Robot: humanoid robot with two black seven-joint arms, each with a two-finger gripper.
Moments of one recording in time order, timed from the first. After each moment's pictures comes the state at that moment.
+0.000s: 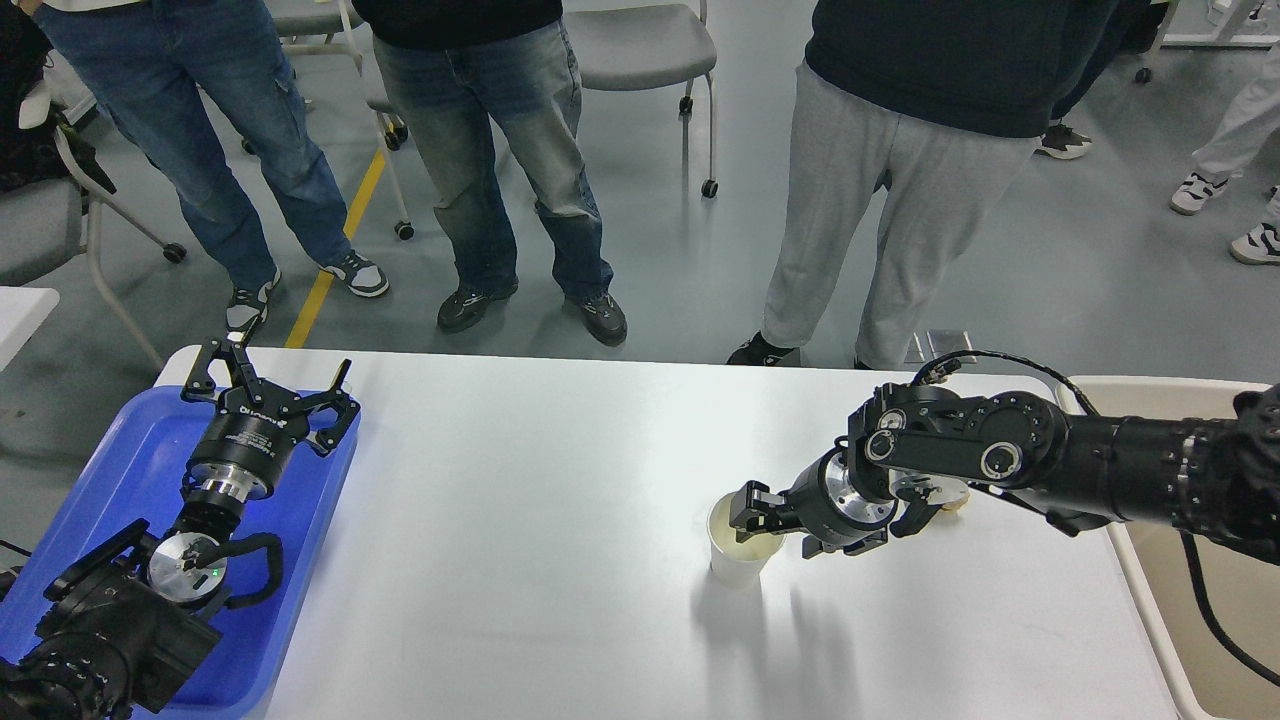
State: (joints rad) left arm -0.58 0.28 -0.93 -0.27 -0.13 -0.79 -0.33; right arm 1.26 -0.21 -0.42 0.99 -0.41 0.30 -0.33
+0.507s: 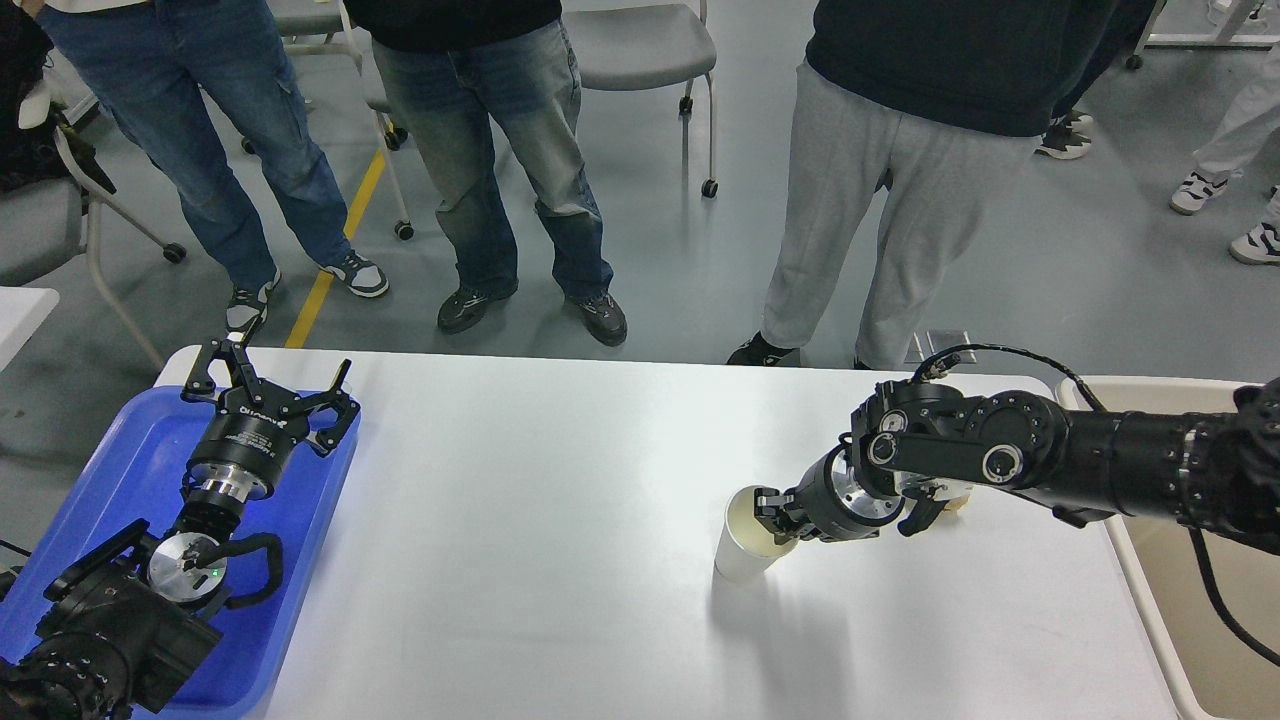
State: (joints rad) left arm -0.58 0.28 -0.93 -0.27 -0.13 -0.79 -0.33; right arm 1.29 -0.21 -0.45 0.99 -0.45 0.30 -0.32
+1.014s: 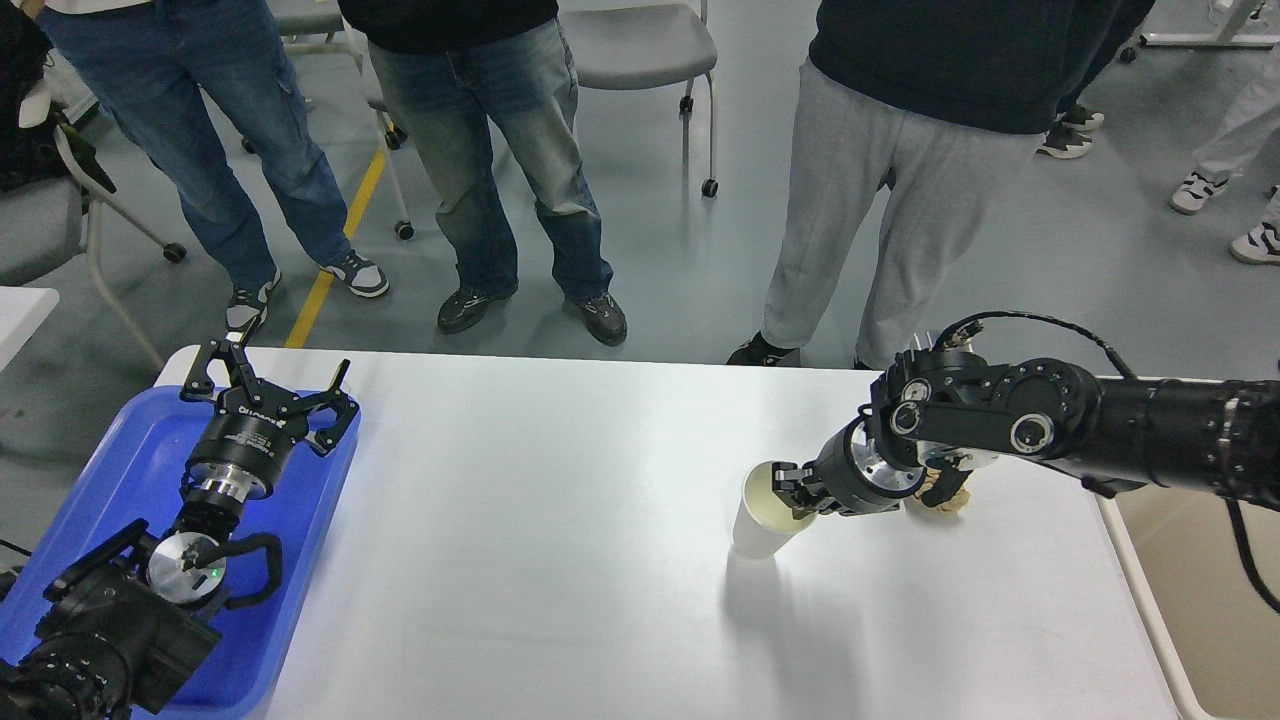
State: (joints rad) left arm -0.58 0.28 -0.93 -0.27 -0.13 -0.79 -0.33; right arm 1.37 -0.27 -0.48 1.03 -0.43 0.33 -0.32
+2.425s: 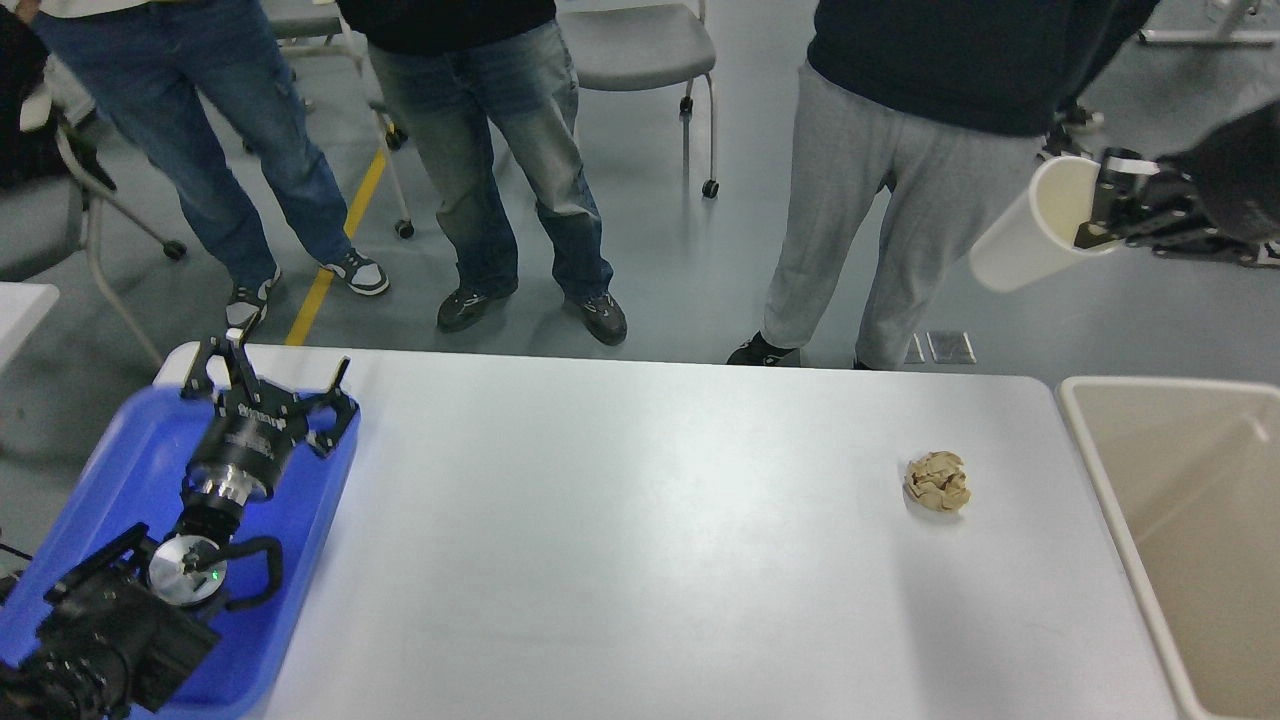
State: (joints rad) left arm -0.58 0.28 -0.93 -0.27 -0.13 -0.79 -0.33; right arm 2.00 -0.94 -0.57 1.24 -0.28 0.54 -0.41
